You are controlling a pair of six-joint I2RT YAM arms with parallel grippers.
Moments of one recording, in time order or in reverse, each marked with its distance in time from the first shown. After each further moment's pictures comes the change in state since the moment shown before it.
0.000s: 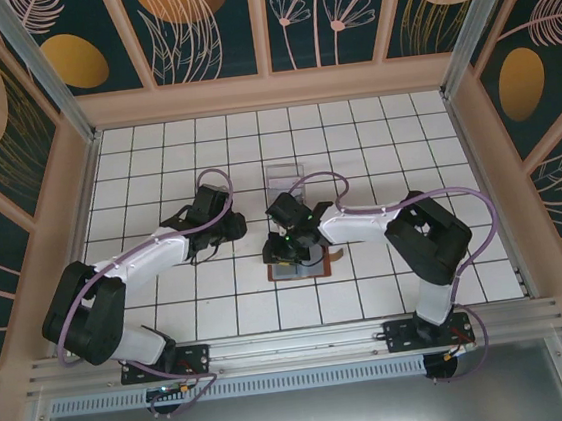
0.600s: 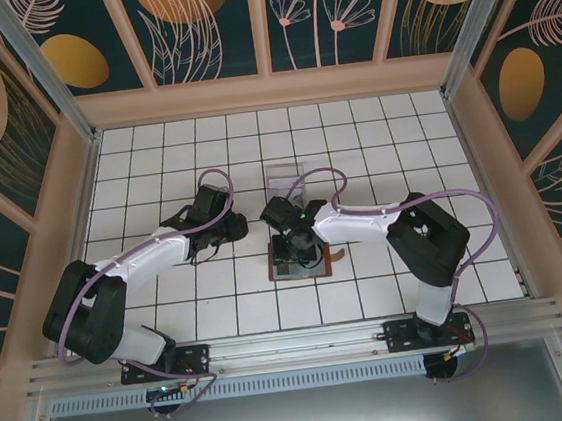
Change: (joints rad) left arm 0.000 0.006 0.000 0.000 0.031 0.000; right arm 0.043 0.005 0.085 -0.241 0.195 0.001
